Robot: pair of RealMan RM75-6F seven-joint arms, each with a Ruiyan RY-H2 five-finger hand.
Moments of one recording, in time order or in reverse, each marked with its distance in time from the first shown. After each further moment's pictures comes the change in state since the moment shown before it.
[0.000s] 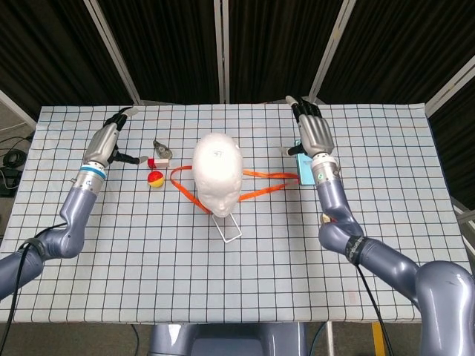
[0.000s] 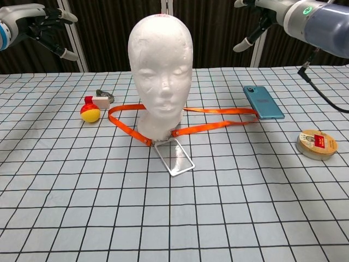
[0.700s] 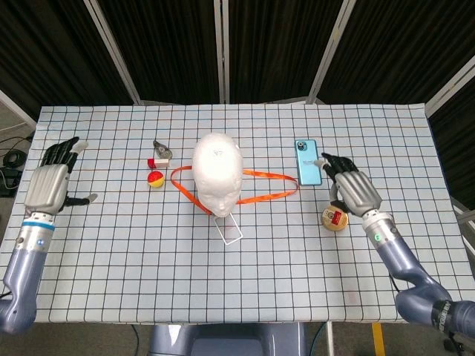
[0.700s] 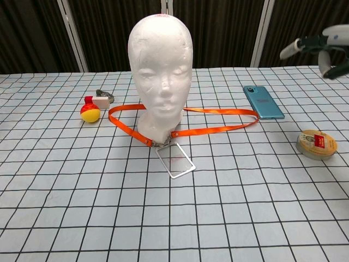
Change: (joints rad) left arm 0.336 0.282 0.209 -0.551 0.106 0.521 0.431; right arm -0.360 0.461 -0.259 -0.630 -0.376 0.083 0.089
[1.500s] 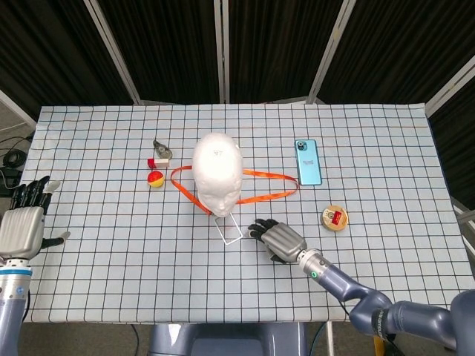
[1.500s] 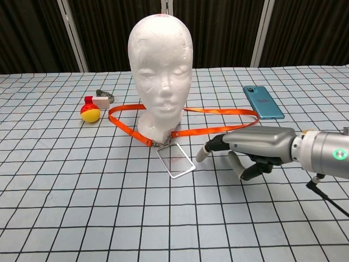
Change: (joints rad) left arm 0.180 0.010 0.102 -0.104 0.070 0.170 0.167; right arm 0.097 -0.398 -0.094 0.189 -0.252 -0.172 -0.061
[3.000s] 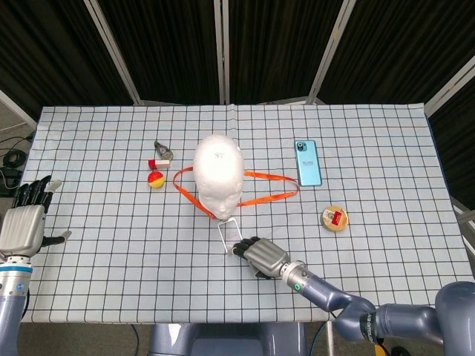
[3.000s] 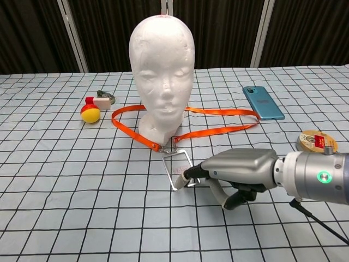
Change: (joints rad) left arm 0.014 -0.005 -0.033 0.028 0.005 -0.063 -0.031; right arm 0.056 -0.004 -0.052 -0.156 0.125 -0.088 -0.131
